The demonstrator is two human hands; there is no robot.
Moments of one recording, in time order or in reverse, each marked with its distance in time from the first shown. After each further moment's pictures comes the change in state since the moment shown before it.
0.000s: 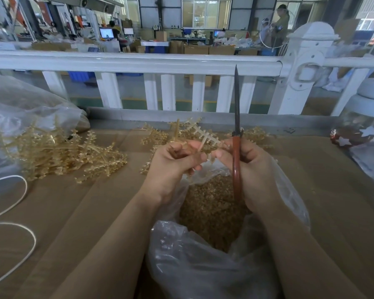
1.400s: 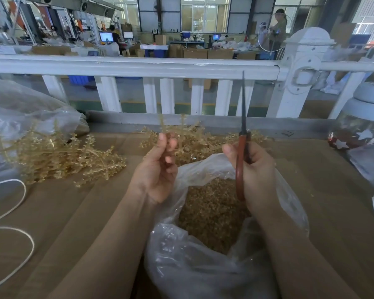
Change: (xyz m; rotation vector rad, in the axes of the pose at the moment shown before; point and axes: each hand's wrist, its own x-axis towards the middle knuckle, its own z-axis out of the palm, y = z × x) left_hand 0.009 0.006 -0.021 -0.466 0.129 -0.250; right_hand 0.003 0.009 -0.004 -0.072 0.136 -0.124
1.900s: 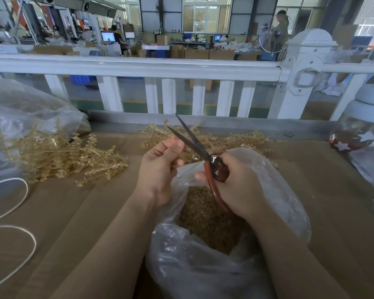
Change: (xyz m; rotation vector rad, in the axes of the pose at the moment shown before) left_hand -0.005 -0.005 0.008 0.271 0.059 0.176; right_hand -0.007 0.012 0.007 -0.602 -0.323 -0.115
